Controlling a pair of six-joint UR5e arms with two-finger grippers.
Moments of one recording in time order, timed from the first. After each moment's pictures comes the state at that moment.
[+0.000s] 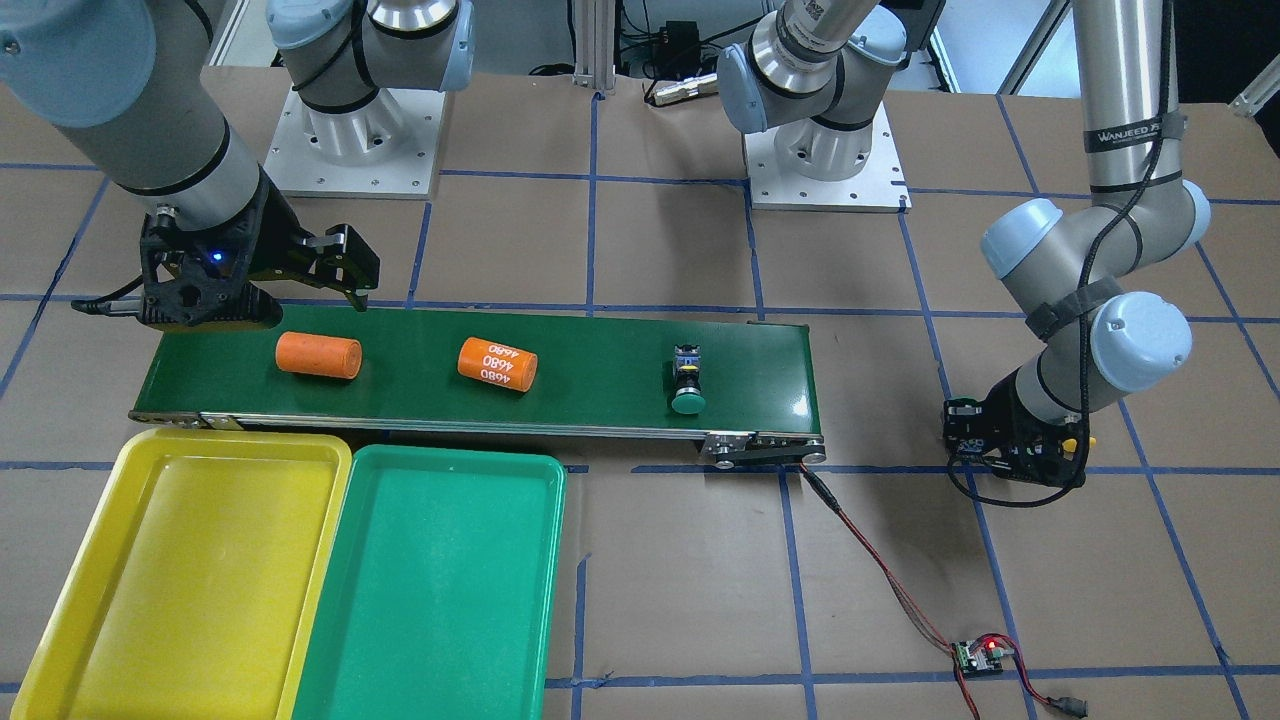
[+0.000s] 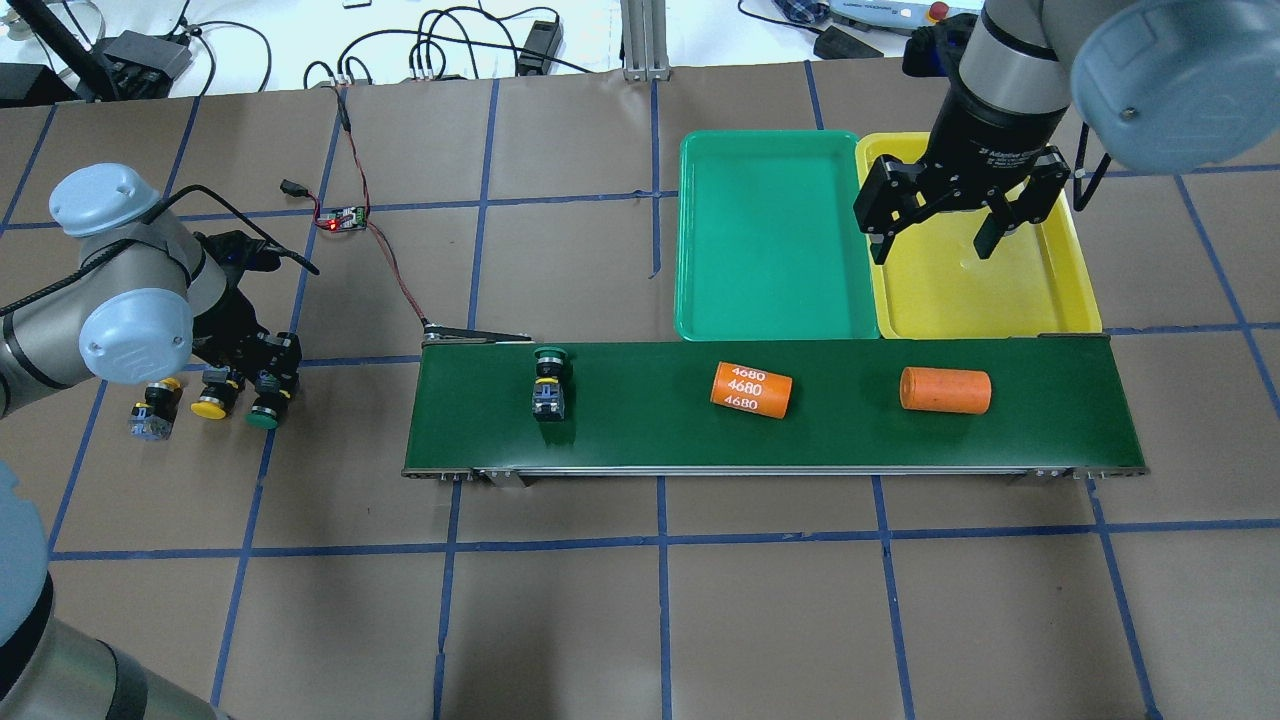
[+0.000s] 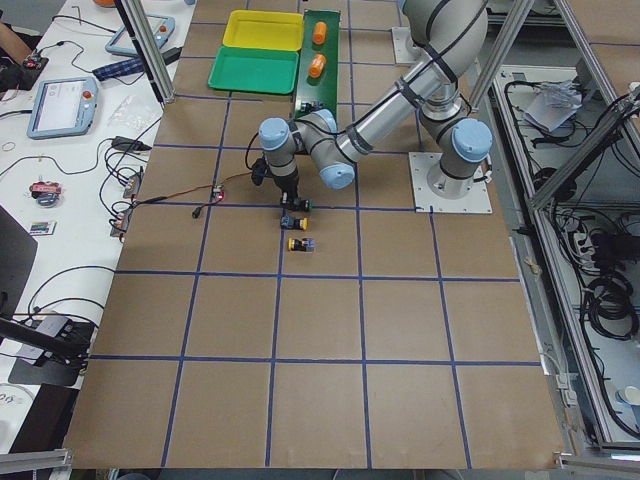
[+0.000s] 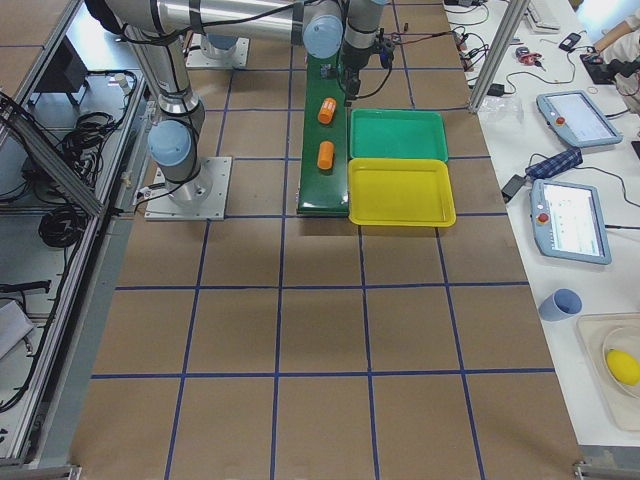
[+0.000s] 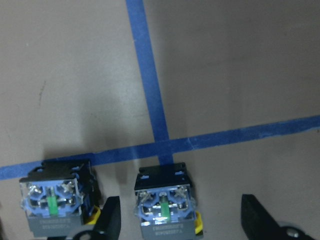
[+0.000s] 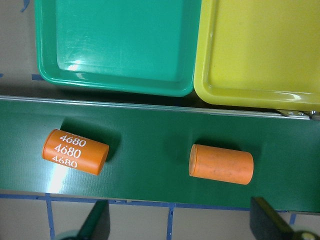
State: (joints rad) left arm -1.16 -1.95 -1.92 -0.93 1.63 0.56; right arm 1.54 -1.47 1.58 -1.56 -1.53 -0.07
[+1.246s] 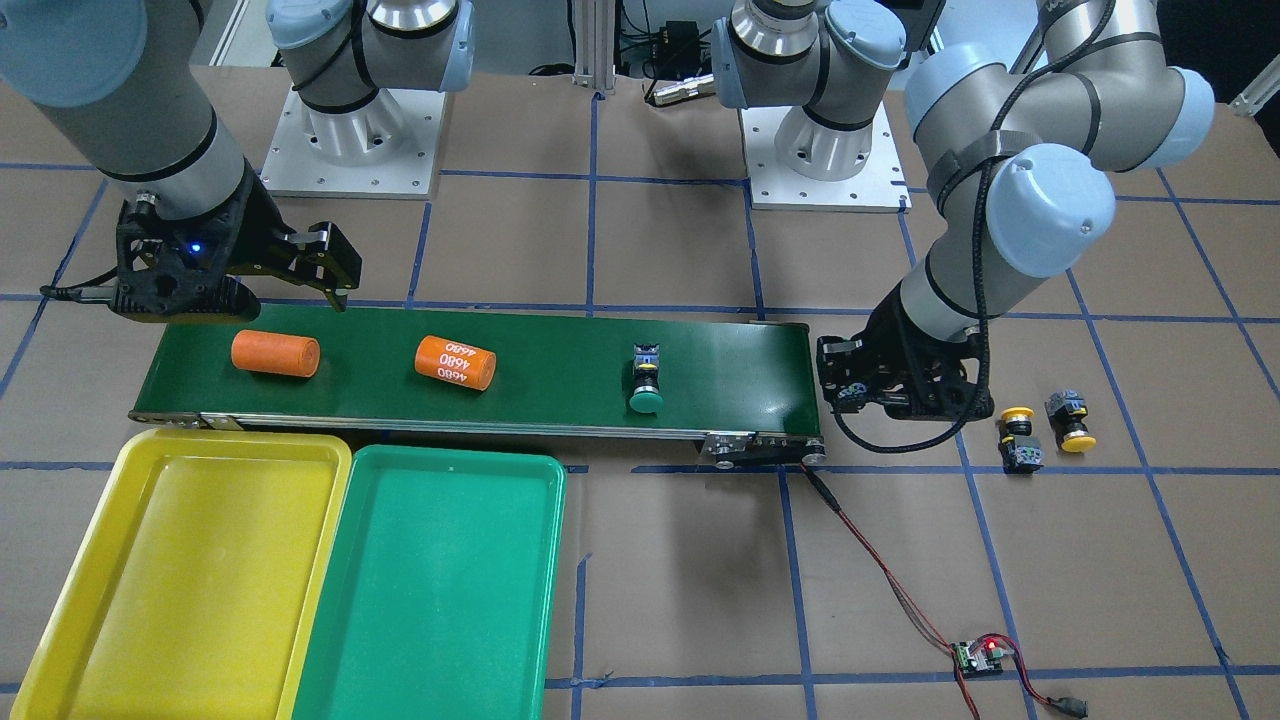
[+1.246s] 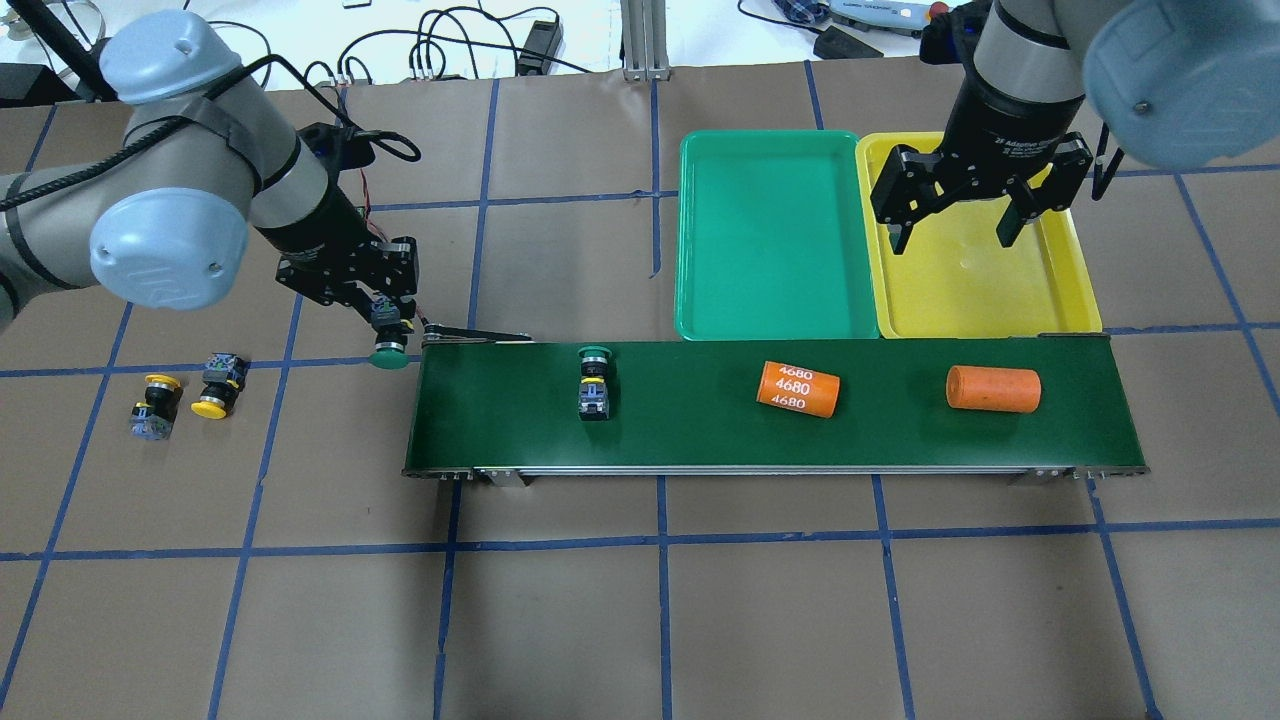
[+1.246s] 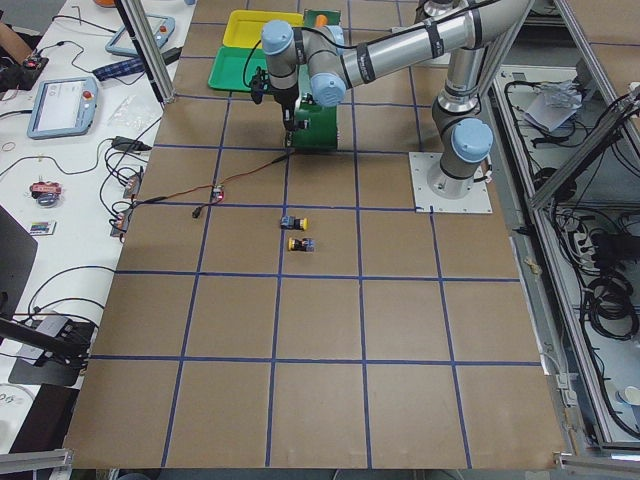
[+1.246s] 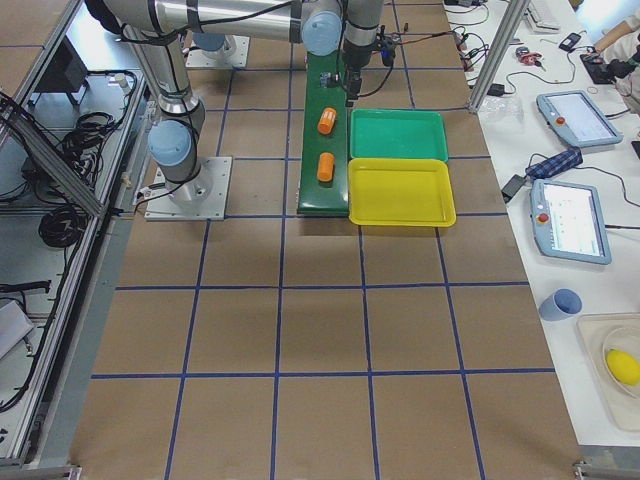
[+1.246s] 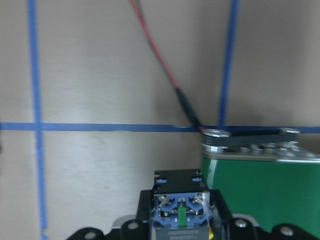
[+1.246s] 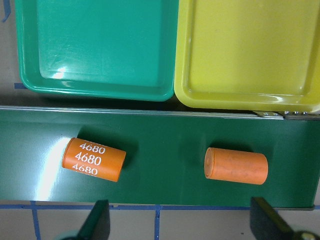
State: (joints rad) left arm -1.48 -1.75 -1.79 -1.27 1.47 0.08; right arm 1.54 -1.48 1.57 -1.57 -1.58 -0.05
